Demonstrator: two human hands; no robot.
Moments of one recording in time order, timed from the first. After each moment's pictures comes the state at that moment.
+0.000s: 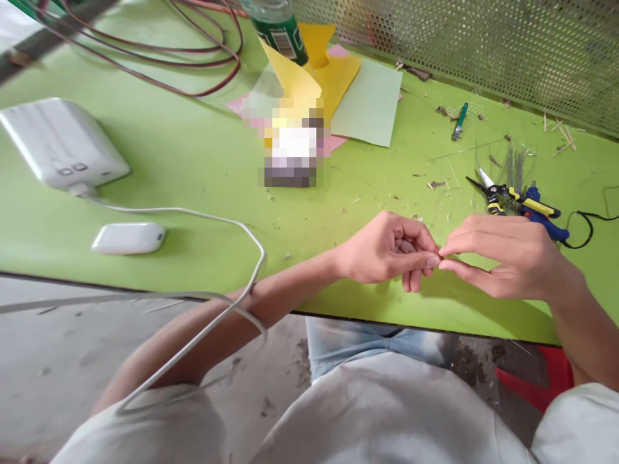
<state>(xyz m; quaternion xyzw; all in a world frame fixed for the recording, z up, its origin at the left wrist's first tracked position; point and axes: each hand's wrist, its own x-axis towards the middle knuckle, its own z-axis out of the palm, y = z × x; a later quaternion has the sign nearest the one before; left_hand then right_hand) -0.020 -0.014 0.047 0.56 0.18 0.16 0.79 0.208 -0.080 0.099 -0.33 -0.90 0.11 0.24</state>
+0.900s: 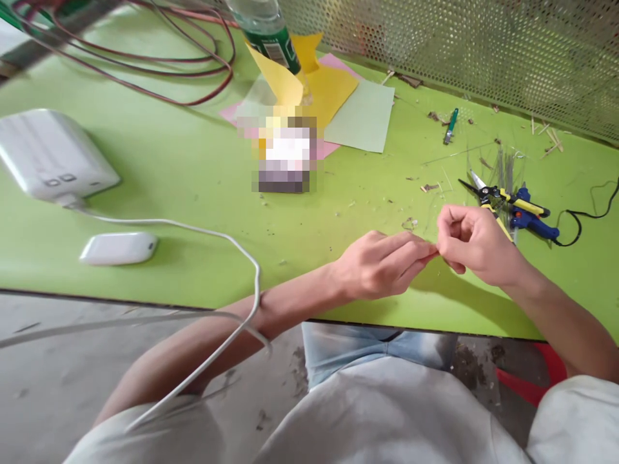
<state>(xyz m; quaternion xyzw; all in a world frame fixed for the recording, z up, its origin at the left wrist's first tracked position) -0.019 -0.027 0.010 0.85 0.12 0.50 0.06 0.174 -0.071 0.087 -0.56 -0.52 0.54 0.34</state>
